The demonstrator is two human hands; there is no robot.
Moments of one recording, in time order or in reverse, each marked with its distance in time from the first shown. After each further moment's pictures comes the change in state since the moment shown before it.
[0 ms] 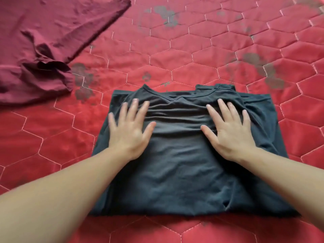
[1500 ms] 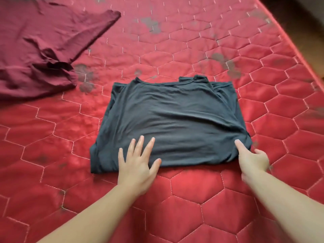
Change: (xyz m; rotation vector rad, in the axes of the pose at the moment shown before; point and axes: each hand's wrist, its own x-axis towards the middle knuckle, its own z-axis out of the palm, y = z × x) left_hand -0.181 0.038 -0.008 -0.083 -0.212 0.016; right_hand -0.174 0.032 -0.008 1.079 0.339 1.256
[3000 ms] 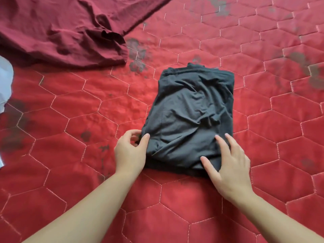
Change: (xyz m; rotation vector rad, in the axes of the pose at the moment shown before) left_hand 0.023 -0.128 -0.025 -0.763 0.440 -0.574; right_hand -0.133 0.014 0.116 -0.729 -0.472 -1.133
